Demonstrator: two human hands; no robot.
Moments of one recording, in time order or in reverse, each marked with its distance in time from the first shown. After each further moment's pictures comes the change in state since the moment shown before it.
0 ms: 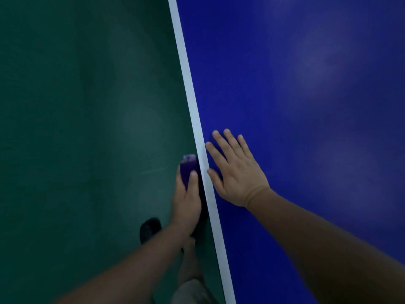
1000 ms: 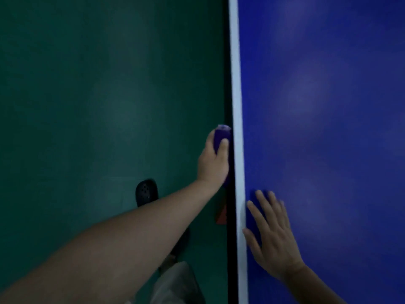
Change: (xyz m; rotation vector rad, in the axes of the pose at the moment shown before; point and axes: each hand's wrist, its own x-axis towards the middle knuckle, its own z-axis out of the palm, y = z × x) left_hand 0.170 0.095 0.008 0.035 -0.083 0.080; right_hand 0.001 -0.005 0.002 0.018 0.060 0.049
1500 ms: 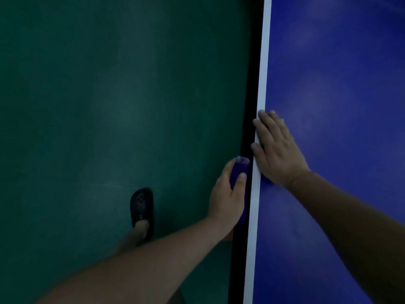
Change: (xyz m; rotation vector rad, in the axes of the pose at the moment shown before) left_hand 0.020 0.009 -0.003 -0.116 -0.135 -0.052; right_hand 0.283 0.044 -0.041 -0.106 -0.009 -0.163
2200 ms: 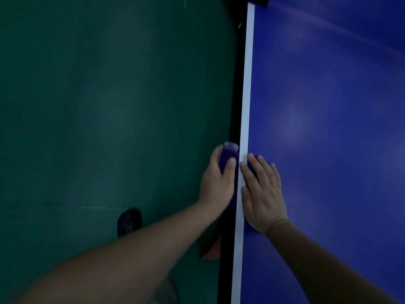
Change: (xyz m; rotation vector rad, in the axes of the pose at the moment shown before) left_hand 0.108 0.080 -0.001 0.006 0.057 -0.010; right_hand 0.002 0.002 0.002 0.027 0.058 0.091
